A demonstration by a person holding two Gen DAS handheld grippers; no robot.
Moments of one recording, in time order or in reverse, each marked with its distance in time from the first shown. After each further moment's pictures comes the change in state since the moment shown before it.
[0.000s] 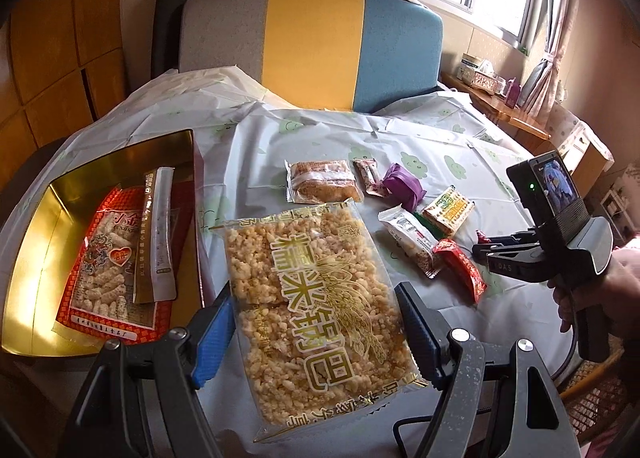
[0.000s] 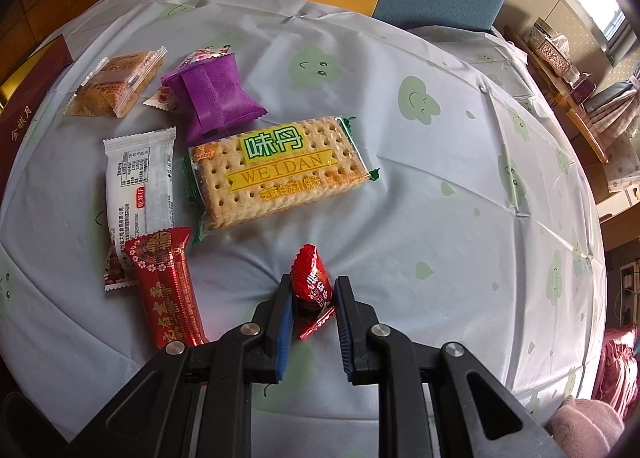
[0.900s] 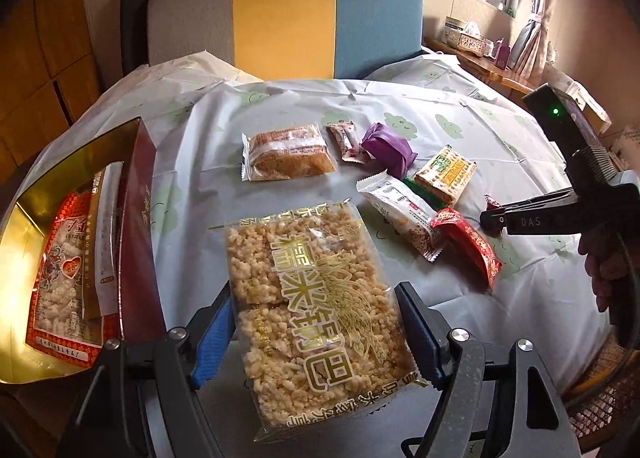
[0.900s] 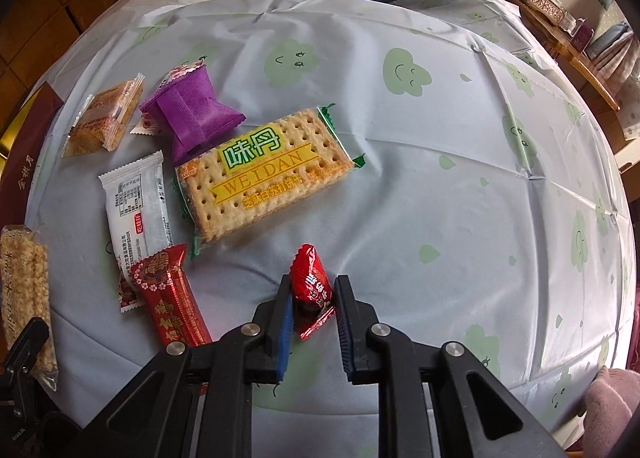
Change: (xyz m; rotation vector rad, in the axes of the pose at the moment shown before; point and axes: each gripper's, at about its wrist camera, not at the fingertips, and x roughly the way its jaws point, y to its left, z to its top) left arm 0.055 -0.034 -0.006 0.108 0.080 0.005; right arm 0.010 -0.025 0.013 0.145 0.052 0.110
